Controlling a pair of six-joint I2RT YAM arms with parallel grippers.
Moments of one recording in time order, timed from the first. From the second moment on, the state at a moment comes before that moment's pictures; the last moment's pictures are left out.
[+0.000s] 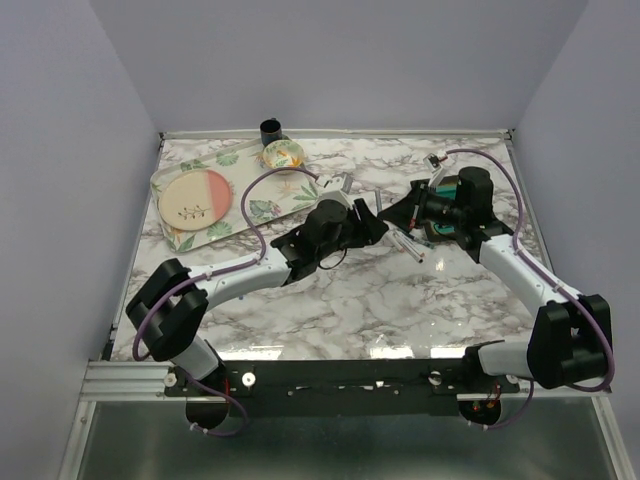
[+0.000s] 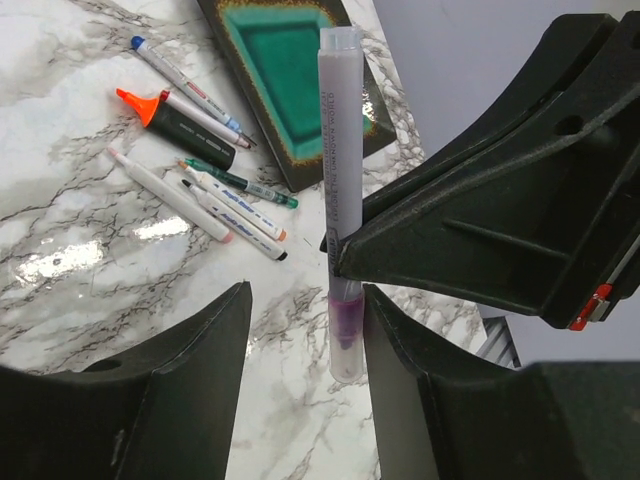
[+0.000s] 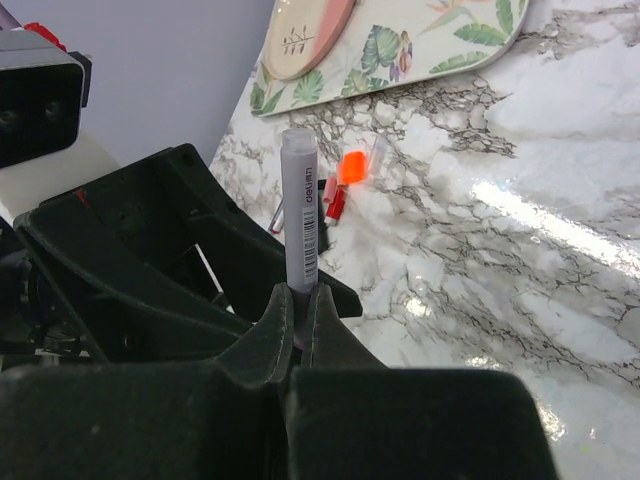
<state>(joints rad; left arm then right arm) -0.88 1.55 1.00 0.27 -0.09 -0.84 0.21 1.31 0.86 0.10 -0.83 0.55</state>
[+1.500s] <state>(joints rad) -0.92 1.61 0.74 0.52 0.39 -0.74 -0.05 1.18 0.78 0.09 -0.77 0.62</state>
